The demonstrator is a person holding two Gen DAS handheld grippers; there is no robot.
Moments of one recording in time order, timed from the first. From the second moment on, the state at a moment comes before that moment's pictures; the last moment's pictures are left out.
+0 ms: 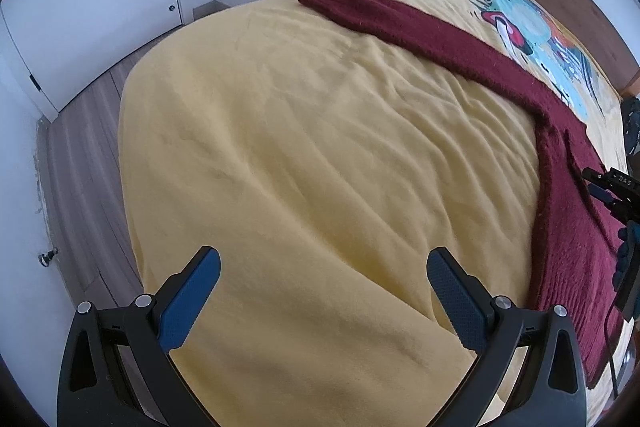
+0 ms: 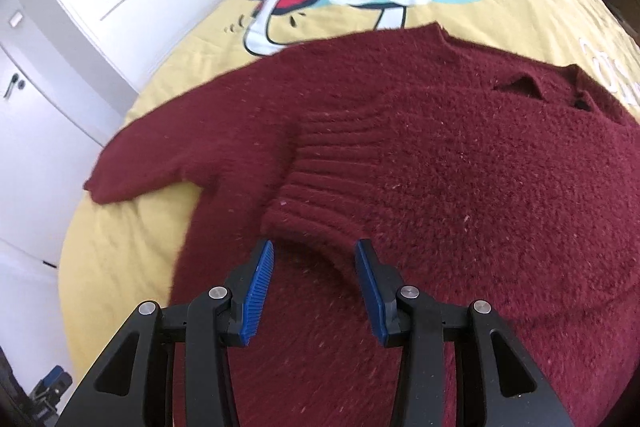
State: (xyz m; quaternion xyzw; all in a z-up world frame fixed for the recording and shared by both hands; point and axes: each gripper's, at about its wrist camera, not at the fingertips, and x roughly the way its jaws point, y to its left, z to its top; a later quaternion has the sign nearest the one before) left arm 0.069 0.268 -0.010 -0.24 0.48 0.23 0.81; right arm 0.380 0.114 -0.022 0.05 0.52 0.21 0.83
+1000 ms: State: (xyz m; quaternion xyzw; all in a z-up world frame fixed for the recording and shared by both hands) left arm 0.063 0.243 0.032 -0.23 0.45 0.17 0.85; right arm 0.196 -0.024 0.011 0.06 0.50 0.13 0.86
